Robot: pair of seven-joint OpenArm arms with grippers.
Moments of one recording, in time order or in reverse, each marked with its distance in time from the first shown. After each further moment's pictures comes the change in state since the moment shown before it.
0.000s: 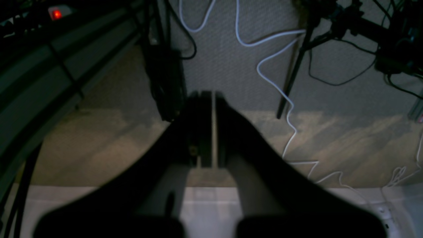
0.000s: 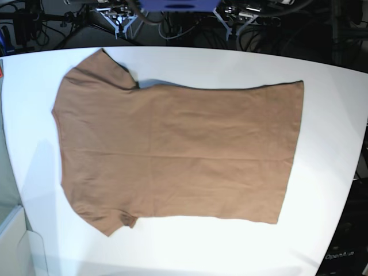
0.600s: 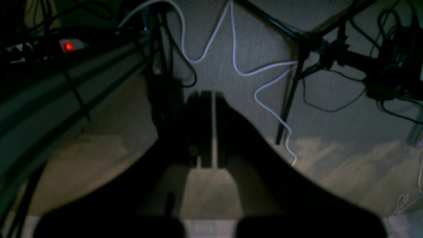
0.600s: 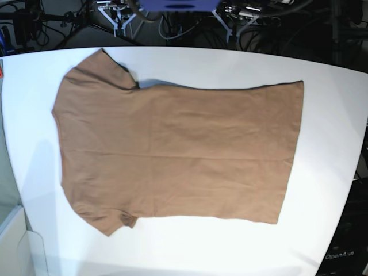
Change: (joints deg) left arm 0.6 0.0 -0.1 0.2 0.0 0.0 -5.4; right arm -3.0 0.0 0.0 0.0 0.0 -0.2 12.9
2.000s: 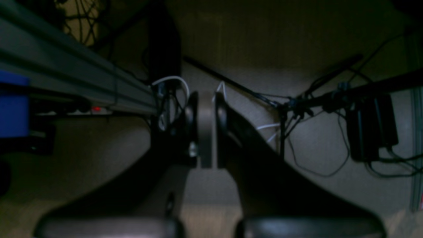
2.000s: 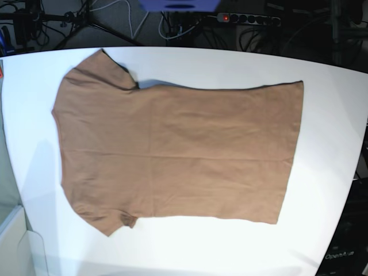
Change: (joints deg) left arm 18.8 -2.1 0.0 -0.2 0.0 0.0 -48.2; right arm -20.8 0.1 0.1 -0.1 0.0 0.0 52.8
